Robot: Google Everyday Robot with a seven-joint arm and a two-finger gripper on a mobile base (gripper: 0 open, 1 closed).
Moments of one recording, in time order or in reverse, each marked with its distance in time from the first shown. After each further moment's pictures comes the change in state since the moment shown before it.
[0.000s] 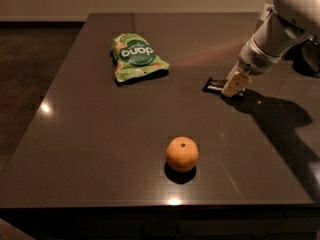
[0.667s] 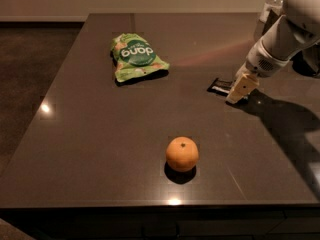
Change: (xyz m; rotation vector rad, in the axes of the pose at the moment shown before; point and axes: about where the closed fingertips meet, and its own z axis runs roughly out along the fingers) arm 0.016 -0.006 -0.004 0.041 -0.008 0.021
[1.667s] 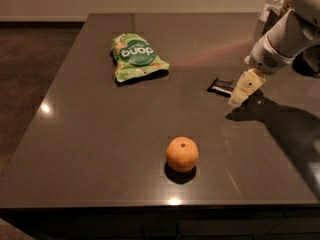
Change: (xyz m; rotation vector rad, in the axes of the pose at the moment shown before) arm -0.004 0.009 -0.022 0.024 -0.032 -0.001
